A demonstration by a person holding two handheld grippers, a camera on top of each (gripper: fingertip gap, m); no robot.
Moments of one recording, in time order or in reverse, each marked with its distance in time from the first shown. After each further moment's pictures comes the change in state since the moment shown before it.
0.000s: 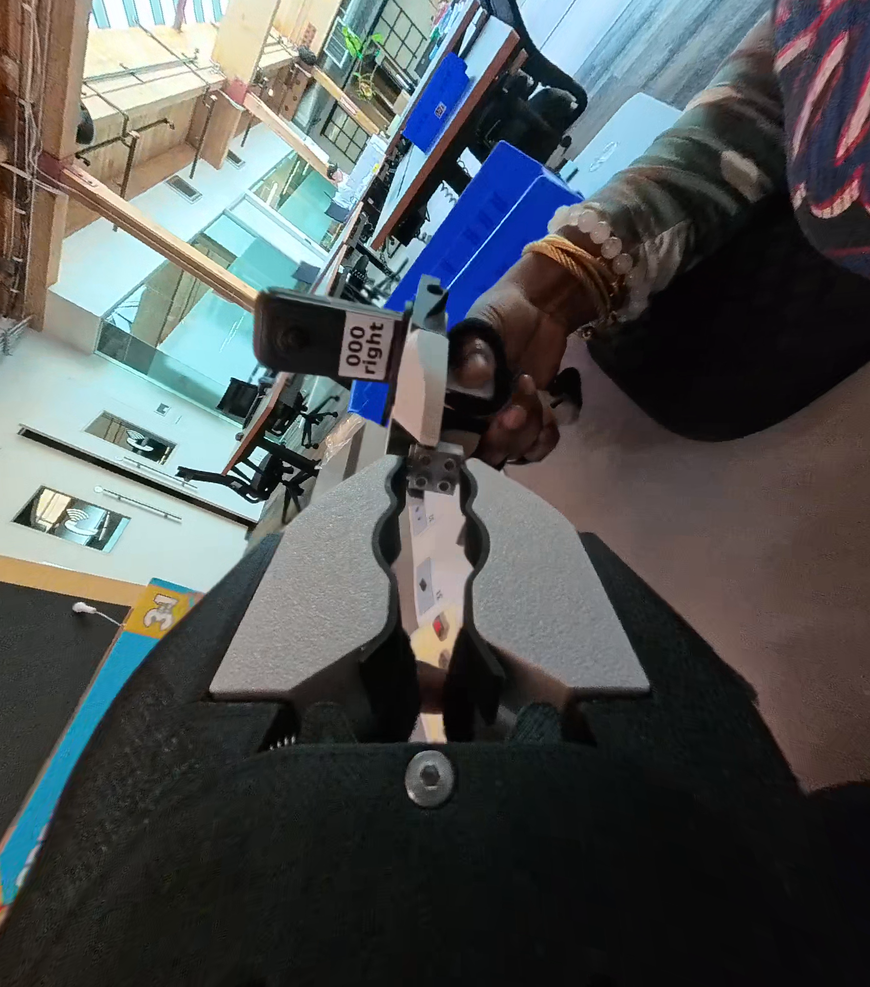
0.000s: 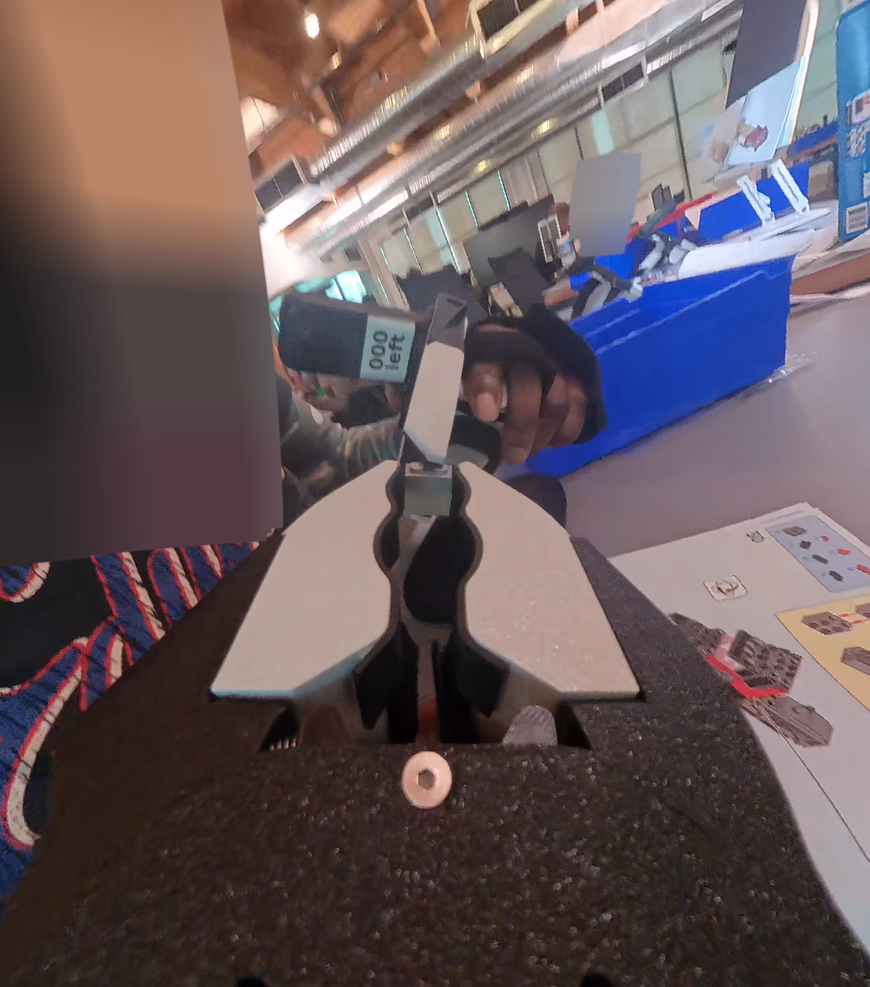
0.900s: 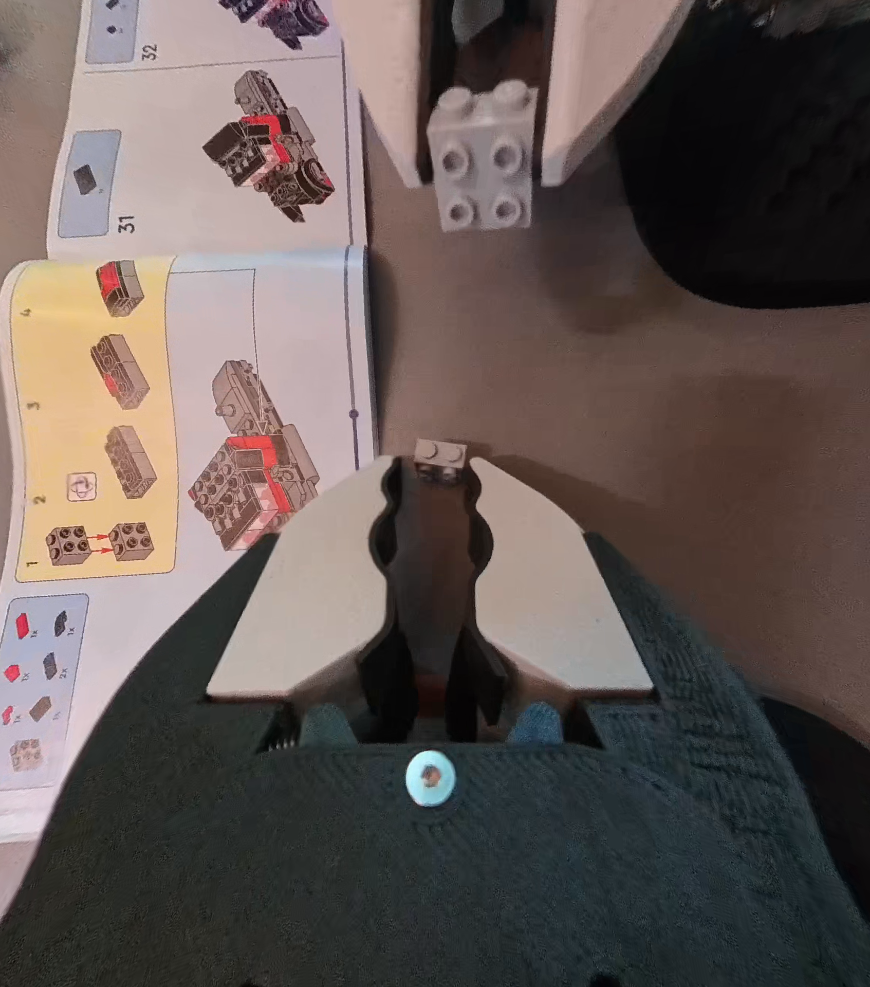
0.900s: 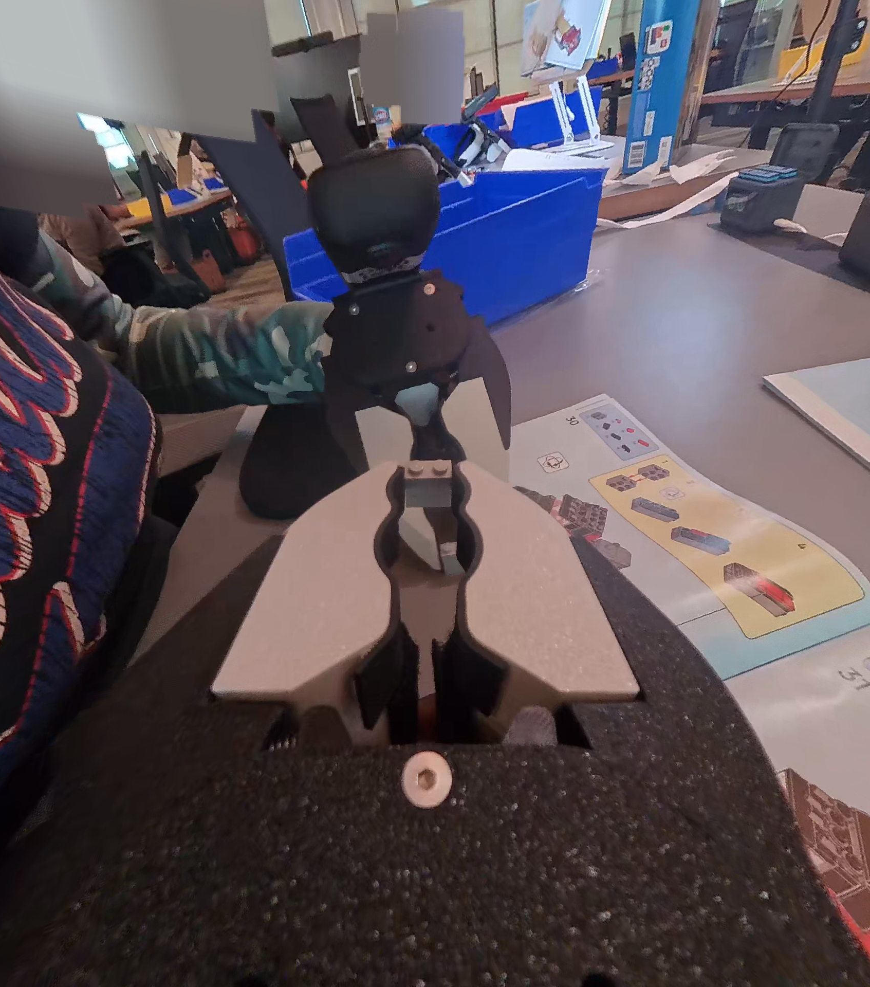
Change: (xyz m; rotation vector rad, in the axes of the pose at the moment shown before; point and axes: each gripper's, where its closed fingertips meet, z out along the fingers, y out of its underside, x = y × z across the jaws) left arm 0.092 0.108 -0.005 -0.559 0.360 -0.817; right arm 0.039 0.041 -0.022 -0.216 0.381 -0.230
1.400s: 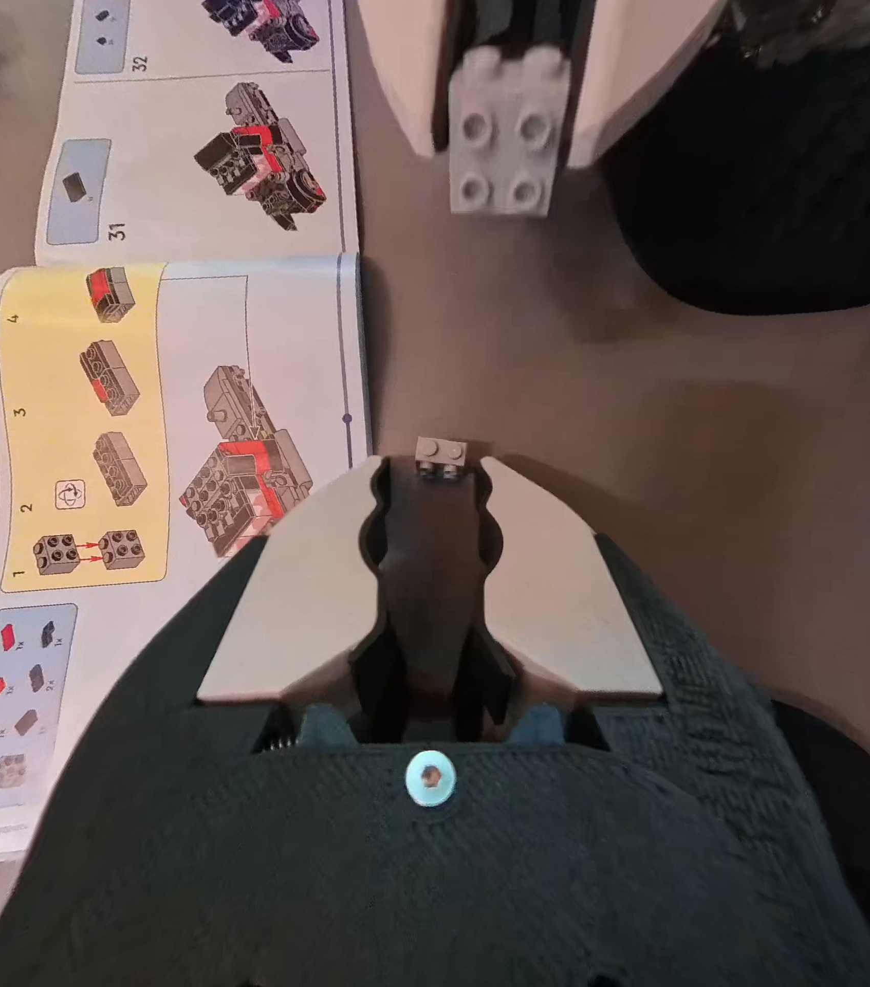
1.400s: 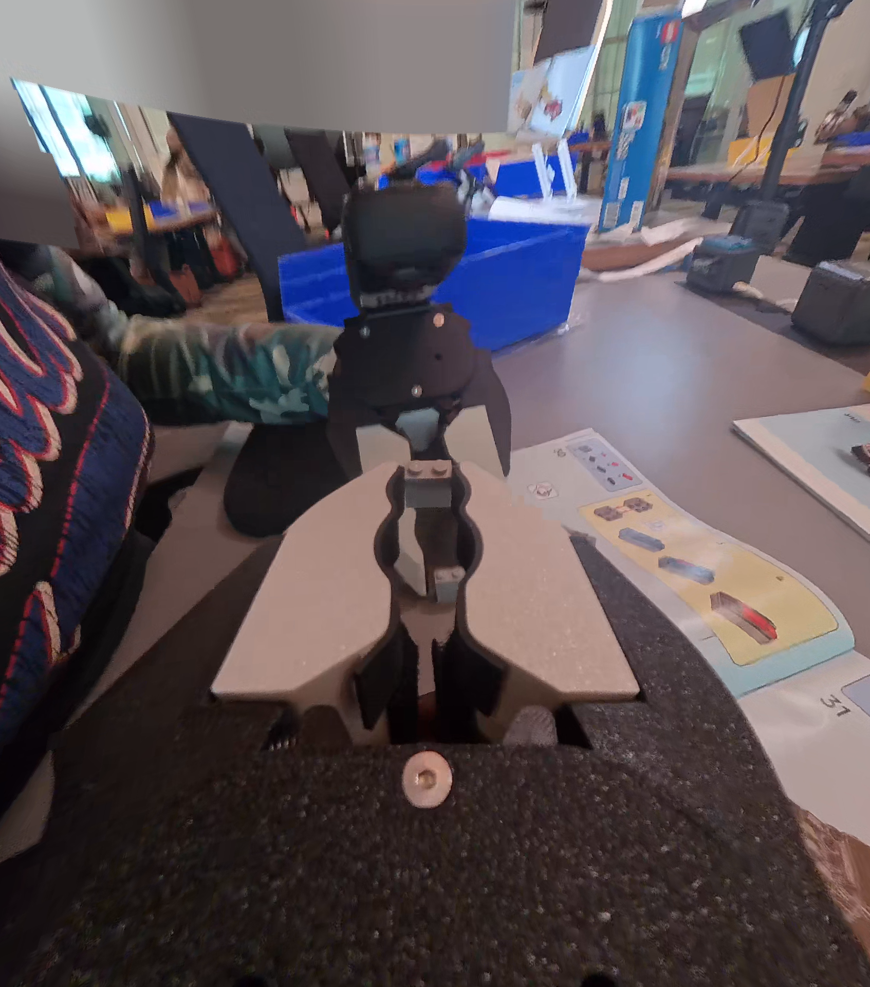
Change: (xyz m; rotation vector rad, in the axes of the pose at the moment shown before) left arm 0.002 -0.002 0.002 0.022 0.033 -0.003; right arm -0.005 -0.007 0.001 0.075 0.039 -0.075
